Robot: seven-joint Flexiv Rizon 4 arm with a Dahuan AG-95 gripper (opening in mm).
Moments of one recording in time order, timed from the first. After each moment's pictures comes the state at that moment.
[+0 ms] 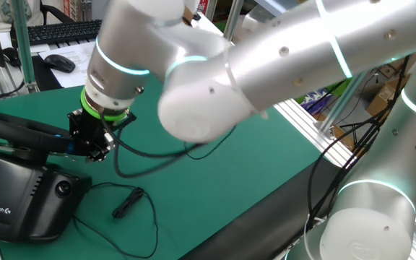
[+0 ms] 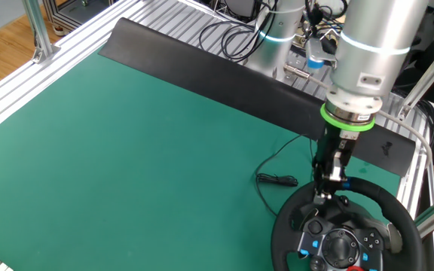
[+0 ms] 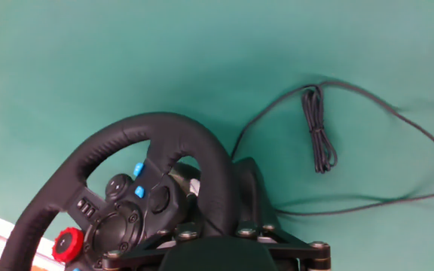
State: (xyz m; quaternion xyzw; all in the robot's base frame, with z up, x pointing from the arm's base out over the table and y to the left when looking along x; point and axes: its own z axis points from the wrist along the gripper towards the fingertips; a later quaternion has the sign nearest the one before) arm 0.480 0.308 0.166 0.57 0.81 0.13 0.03
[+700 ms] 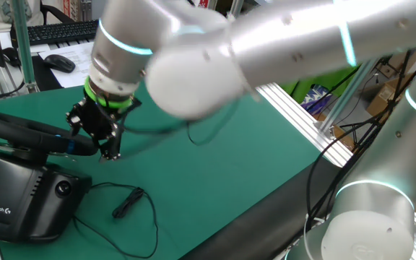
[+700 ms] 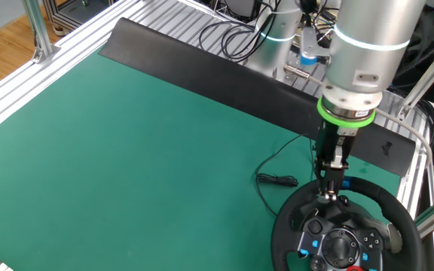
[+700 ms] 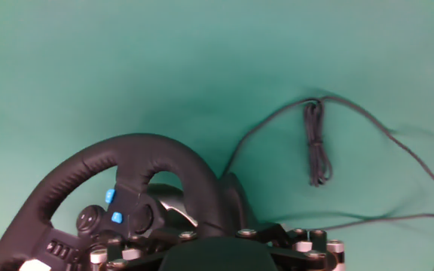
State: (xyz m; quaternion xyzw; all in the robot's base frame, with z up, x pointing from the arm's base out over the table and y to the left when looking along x) arm 0.477 0.301 0.187 0.56 0.82 0.10 -0.02
